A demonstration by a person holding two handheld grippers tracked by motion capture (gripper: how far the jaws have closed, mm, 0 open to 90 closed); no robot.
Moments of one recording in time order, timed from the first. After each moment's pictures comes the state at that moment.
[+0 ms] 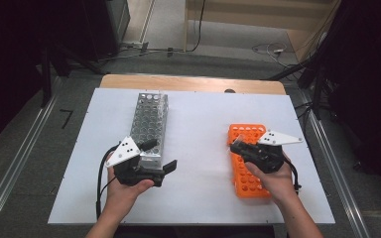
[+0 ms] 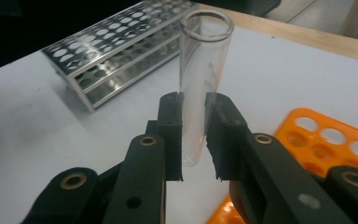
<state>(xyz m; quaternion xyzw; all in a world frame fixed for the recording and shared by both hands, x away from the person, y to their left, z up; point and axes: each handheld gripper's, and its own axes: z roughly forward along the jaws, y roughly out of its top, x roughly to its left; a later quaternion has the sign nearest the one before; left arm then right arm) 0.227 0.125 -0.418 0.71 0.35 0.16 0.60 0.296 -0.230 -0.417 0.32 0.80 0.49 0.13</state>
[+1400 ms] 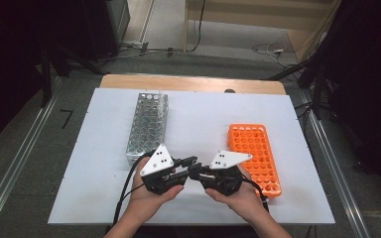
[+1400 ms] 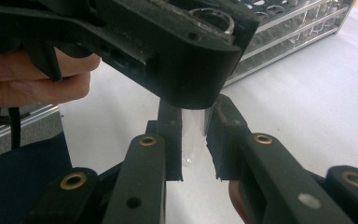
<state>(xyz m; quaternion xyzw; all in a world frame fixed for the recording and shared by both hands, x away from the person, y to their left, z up) 0.223 0.069 -0.423 0.75 0.29 0.14 0.58 0.250 -0.139 -0.431 0.21 0.86 0.46 0.07</state>
